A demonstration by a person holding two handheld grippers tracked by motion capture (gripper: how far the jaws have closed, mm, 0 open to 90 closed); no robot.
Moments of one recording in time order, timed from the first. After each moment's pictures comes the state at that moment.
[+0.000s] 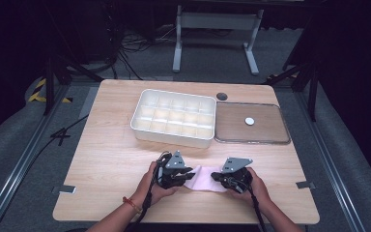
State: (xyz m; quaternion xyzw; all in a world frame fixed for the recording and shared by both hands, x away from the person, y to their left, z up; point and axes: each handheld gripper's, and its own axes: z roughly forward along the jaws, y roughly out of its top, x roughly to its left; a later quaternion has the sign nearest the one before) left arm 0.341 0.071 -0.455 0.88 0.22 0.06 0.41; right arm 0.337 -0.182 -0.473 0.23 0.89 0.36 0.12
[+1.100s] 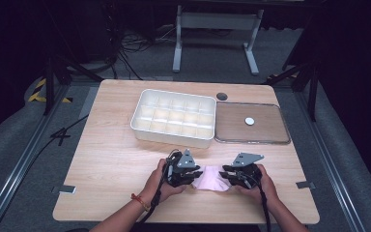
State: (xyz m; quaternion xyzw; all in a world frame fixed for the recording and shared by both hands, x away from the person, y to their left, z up) left arm 0.344 0.045 -0.449 0.89 0.21 0.07 0.40; right arm 0.347 -0.210 -0.472 0.29 0.88 0.36 0.13
